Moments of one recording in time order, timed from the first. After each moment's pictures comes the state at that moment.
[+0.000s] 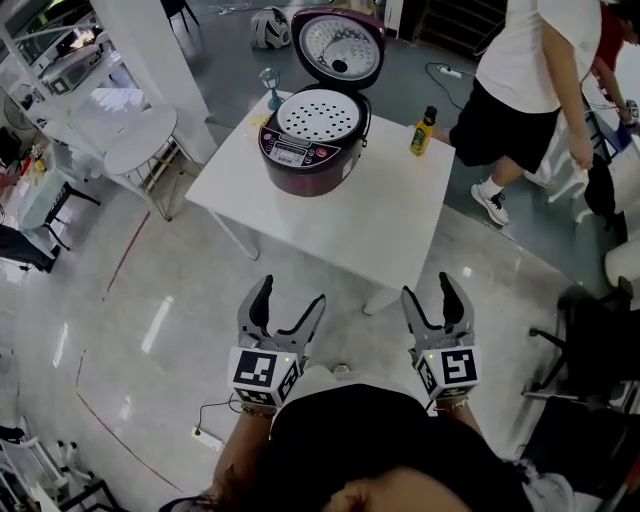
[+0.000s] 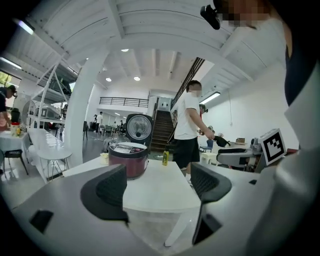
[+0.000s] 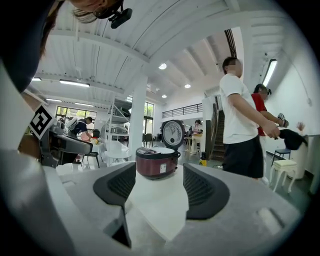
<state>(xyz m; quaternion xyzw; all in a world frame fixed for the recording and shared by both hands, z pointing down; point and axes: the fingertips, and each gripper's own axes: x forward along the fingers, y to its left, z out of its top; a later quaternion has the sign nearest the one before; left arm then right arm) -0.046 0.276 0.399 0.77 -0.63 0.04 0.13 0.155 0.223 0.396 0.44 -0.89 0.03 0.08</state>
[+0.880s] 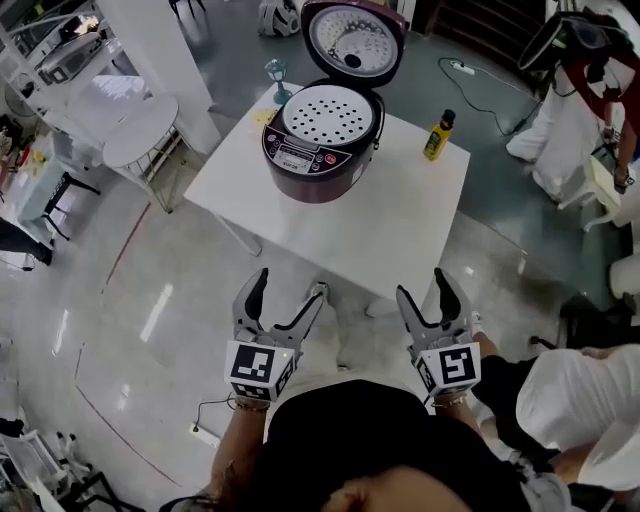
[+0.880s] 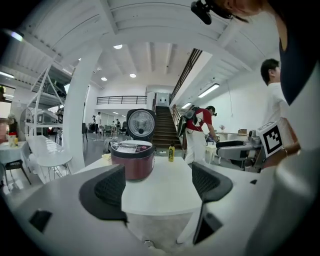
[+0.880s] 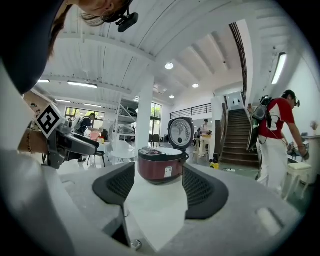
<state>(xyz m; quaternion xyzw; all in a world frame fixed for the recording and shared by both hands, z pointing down) -0.076 0.224 0.420 0.76 -0.63 0.08 0.11 0.116 0.170 0.411 0.39 -0.92 0.00 0.08</state>
